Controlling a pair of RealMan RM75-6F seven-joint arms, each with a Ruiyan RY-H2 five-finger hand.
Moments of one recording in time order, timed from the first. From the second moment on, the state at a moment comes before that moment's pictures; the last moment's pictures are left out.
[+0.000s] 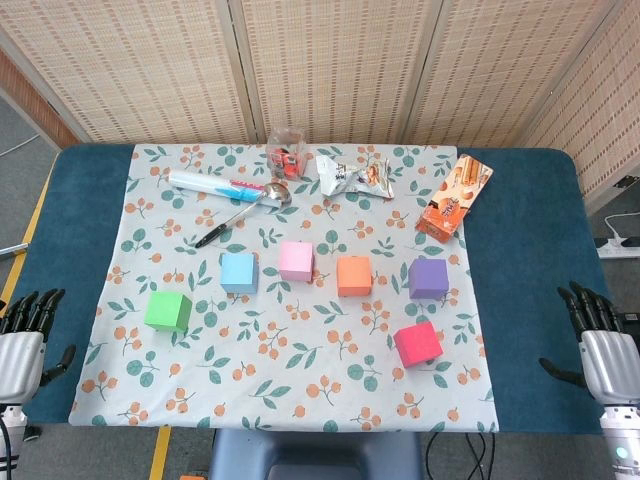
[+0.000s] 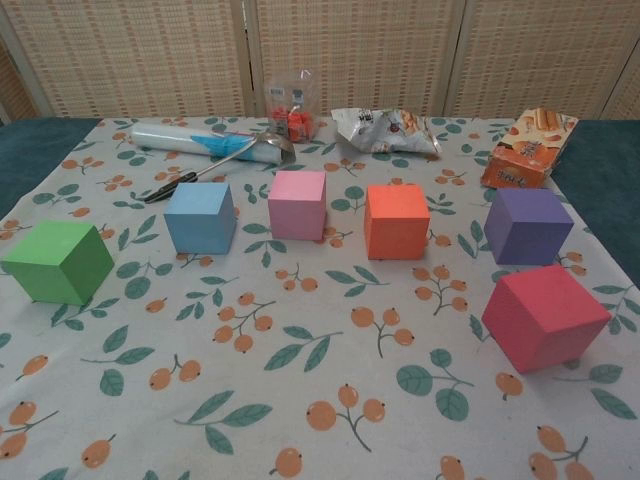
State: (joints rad) left arm -0.11 -1.17 -0.07 -1.60 1.46 1.50 0.14; right arm 0.05 -1.11 0.05 -1.61 -1.49 1.49 0.01
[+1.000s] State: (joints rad) left arm -0.61 -1.21 -0.24 -1.50 1.32 0.87 0.04; right arm 0.09 -1.02 0.08 -1.70 -1.55 1.50 0.02
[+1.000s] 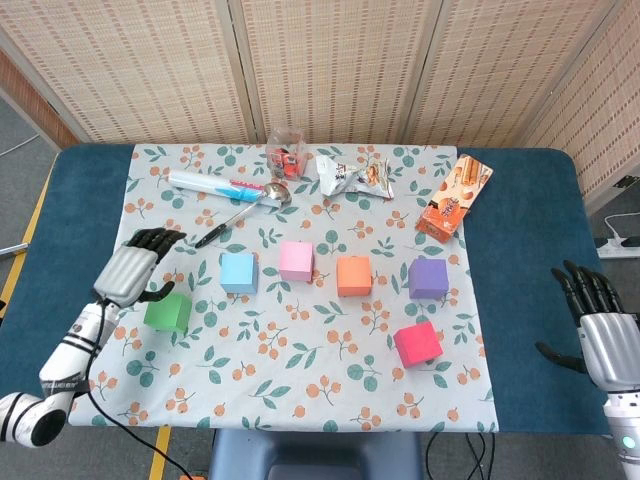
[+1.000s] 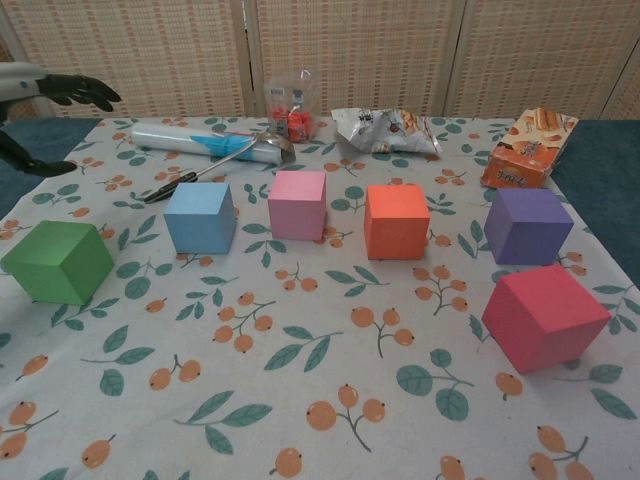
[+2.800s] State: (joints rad) left arm -1.00 -1.58 -0.22 -1.07 1.08 0.58 0.10; right arm 0.09 -1.05 0.08 -1.64 -1.49 1.47 0.06
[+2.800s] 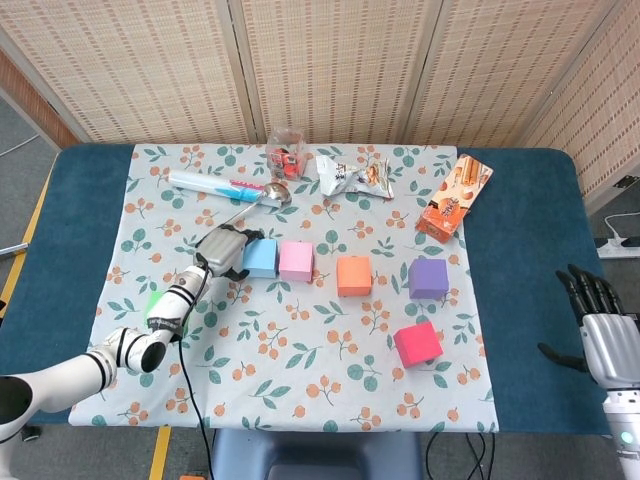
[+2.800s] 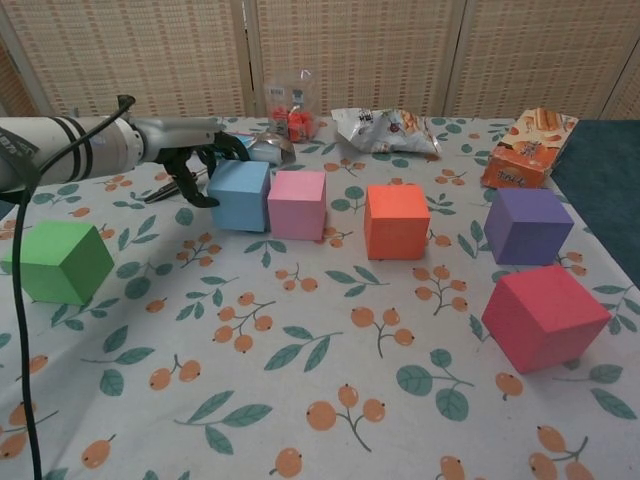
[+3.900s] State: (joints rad) left arm -1.06 -1.64 -0.21 -0.95 1.06 0.50 0.07; right arm 0.08 -1.05 0.08 -1.64 -1.47 1.46 0.06
